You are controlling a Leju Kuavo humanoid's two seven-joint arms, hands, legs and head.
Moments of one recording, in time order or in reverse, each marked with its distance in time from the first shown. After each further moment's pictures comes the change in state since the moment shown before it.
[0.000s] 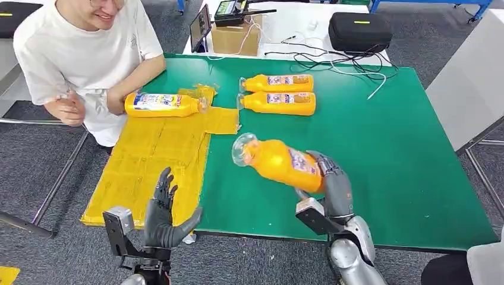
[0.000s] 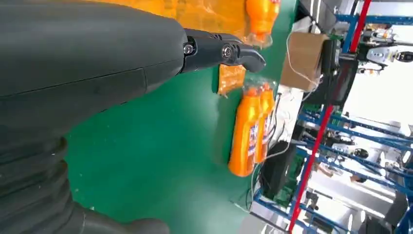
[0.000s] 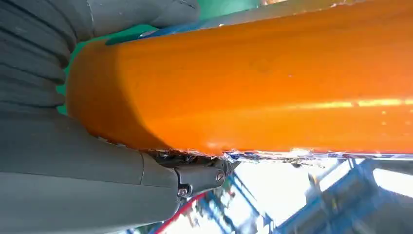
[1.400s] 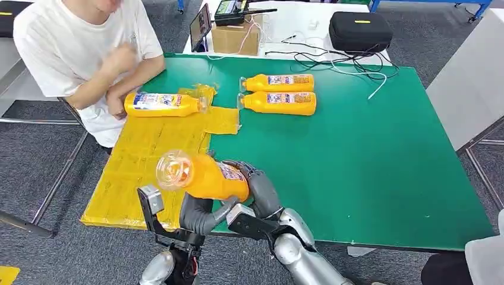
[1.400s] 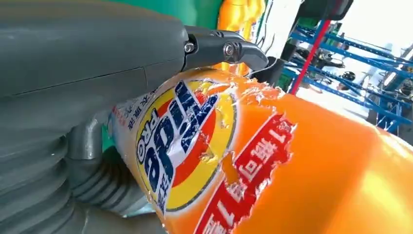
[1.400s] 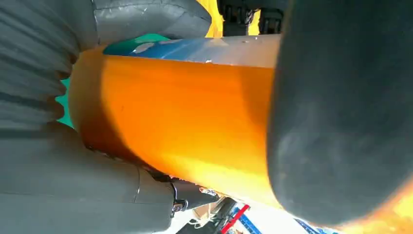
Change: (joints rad) left arm -0.199 0.026 -0.223 0.131 0.259 -0.063 0.010; right arm -0.168 0.144 0.387 0.230 -0.088 0.192 0.027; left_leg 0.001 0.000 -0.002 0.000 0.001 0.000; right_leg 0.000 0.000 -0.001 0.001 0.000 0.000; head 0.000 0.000
